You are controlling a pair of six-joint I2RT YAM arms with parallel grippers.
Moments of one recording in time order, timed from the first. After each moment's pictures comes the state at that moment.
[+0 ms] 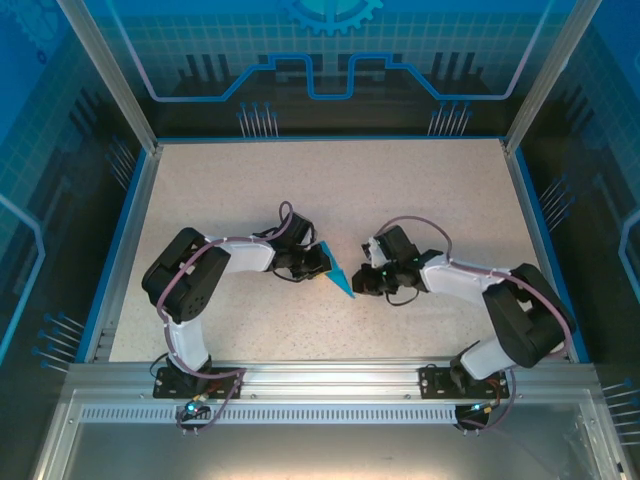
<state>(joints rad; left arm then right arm) -0.55 1.86 0.93 -0.08 0.44 -0.93 0.56 1.52 0.71 -0.23 -0.48 0.62</state>
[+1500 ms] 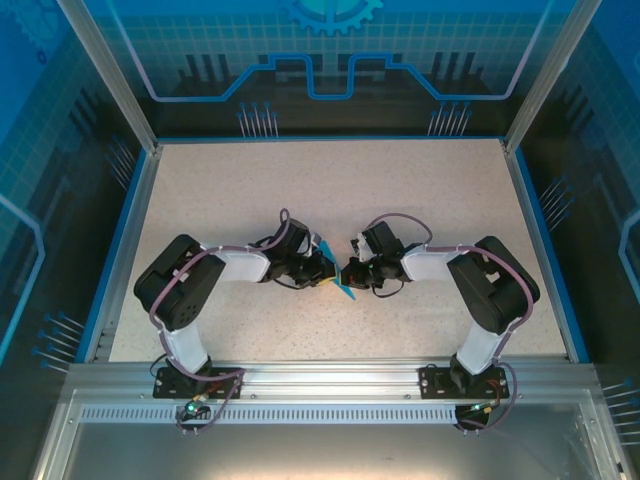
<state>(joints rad) -0.57 1.80 0.82 0.08 0.58 -0.98 0.56 1.74 0.78 -0.09 -0.50 0.66</state>
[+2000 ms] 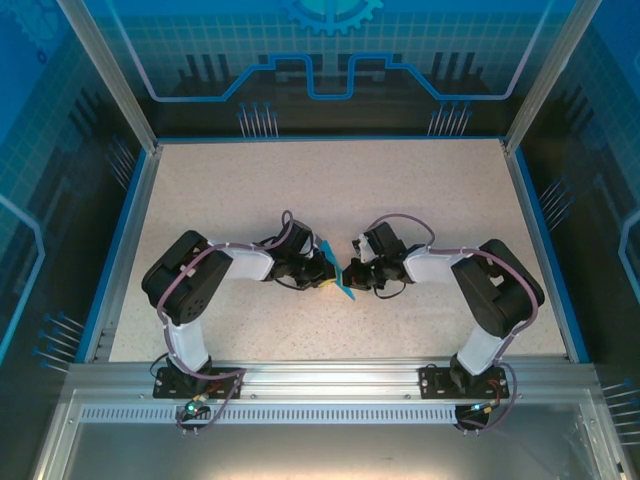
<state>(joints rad) -0.57 1.85 0.84 0.07 0.56 -1.00 0.56 1.70 0.75 -0.10 -0.51 0.66</state>
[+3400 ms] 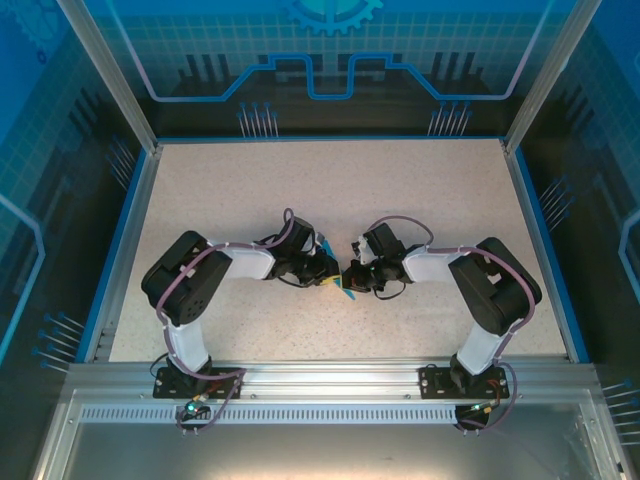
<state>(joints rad) -0.58 1.85 0.87 0.07 0.57 -1.02 0.56 1.73 0.76 -0.11 -0.52 0.66</state>
